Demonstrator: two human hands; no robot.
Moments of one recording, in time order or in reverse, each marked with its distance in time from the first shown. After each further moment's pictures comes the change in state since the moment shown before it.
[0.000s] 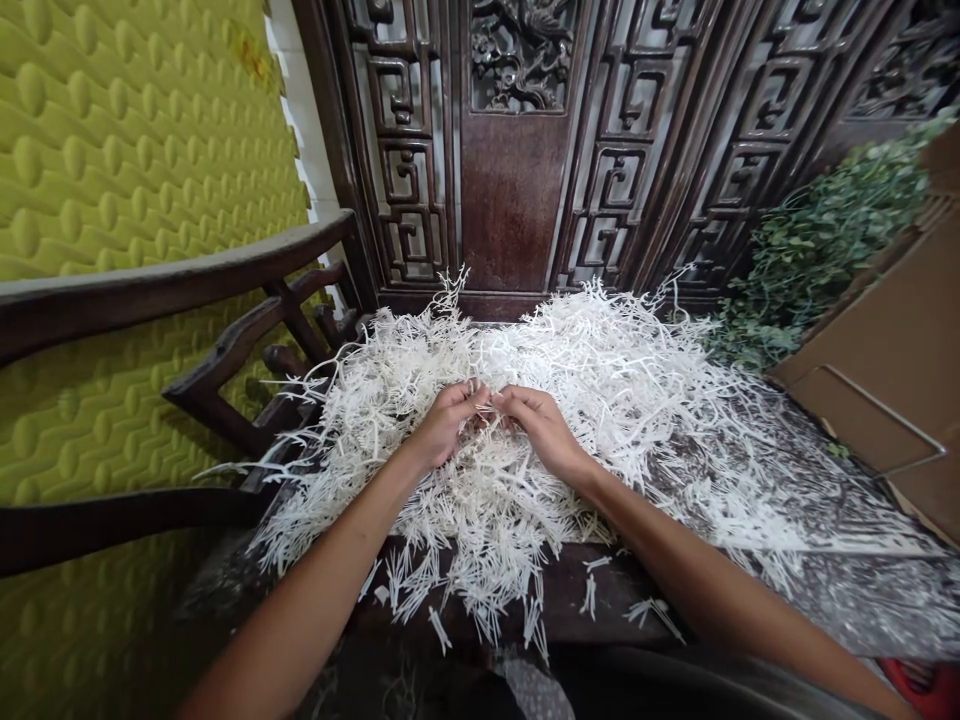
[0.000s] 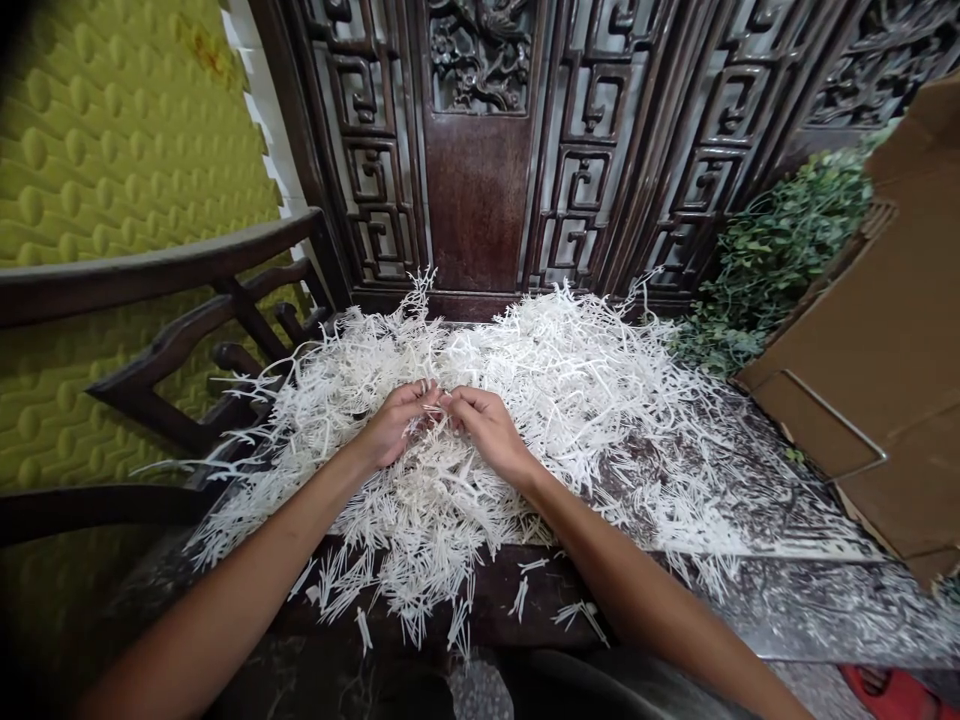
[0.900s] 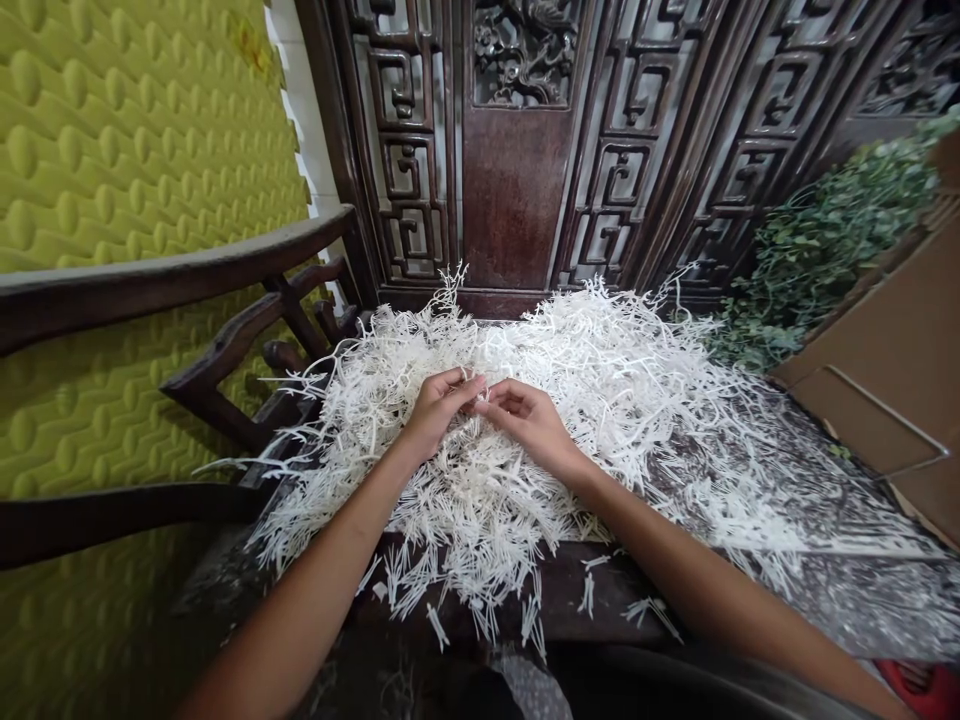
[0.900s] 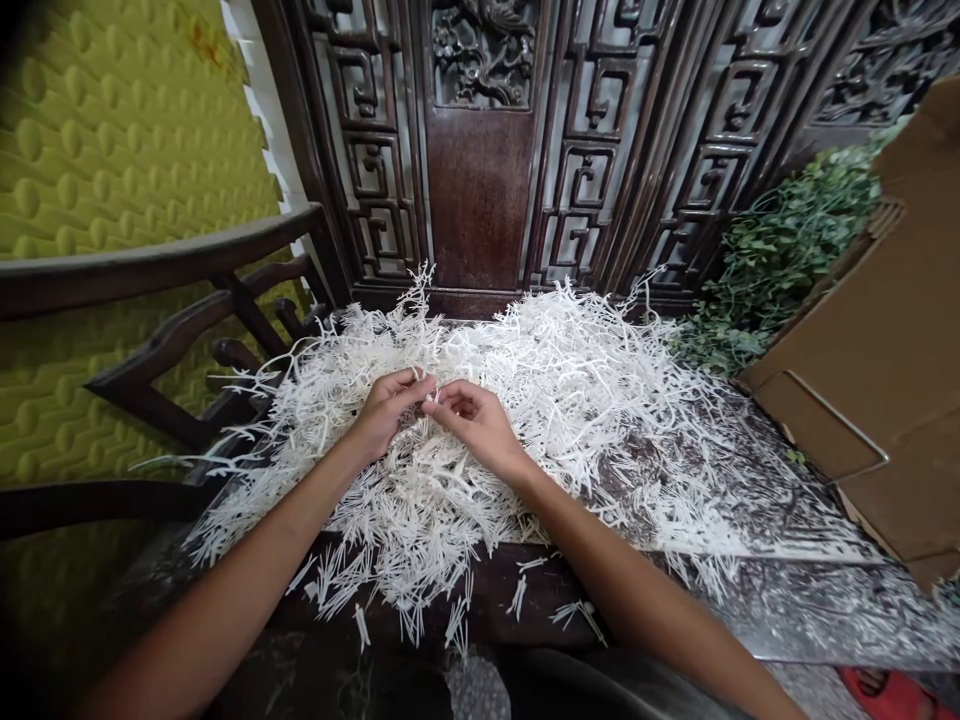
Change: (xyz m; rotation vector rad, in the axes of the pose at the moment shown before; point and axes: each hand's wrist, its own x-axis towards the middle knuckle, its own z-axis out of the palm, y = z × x) left_hand 0.001 0.011 -0.003 0.104 0.153 0.151; right_hand 0.003 0.001 0.007 0.065 -0.021 -0.014
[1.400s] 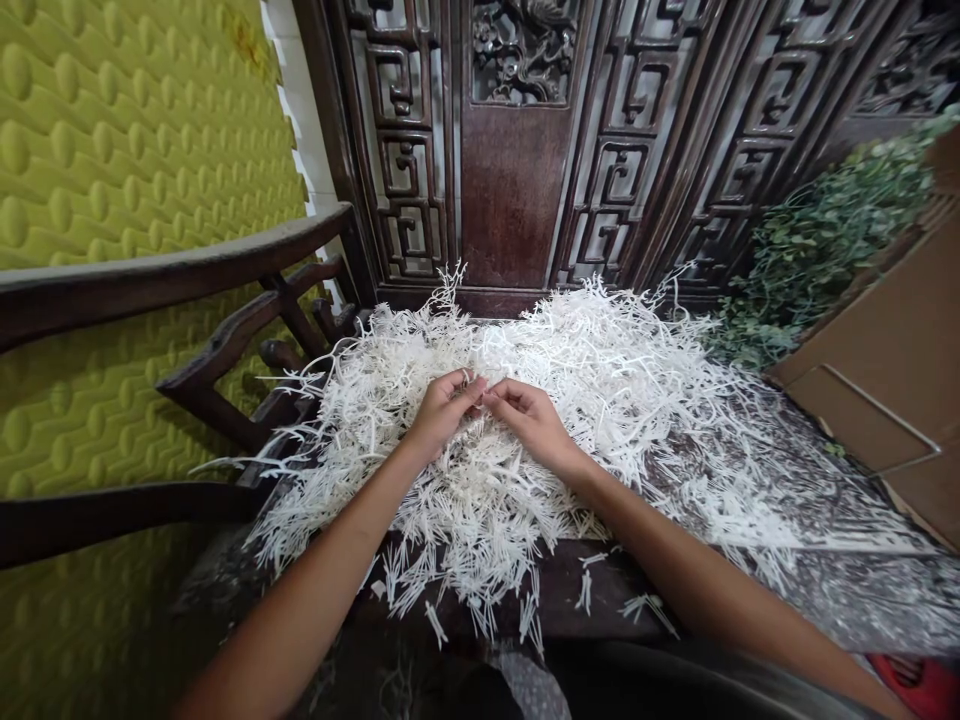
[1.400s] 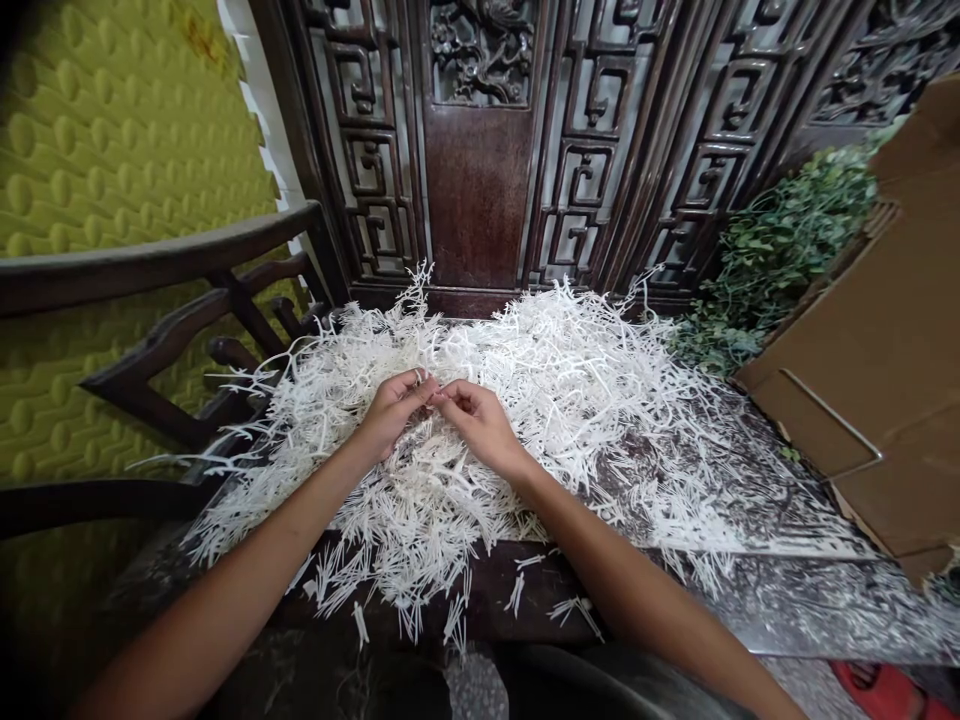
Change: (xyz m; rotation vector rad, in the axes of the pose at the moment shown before) left_hand 0.001 -0.012 0.002 0.047 -0.013 -0.020; right_hand 0.001 0.003 -0.004 -0.079 -0.004 -0.016
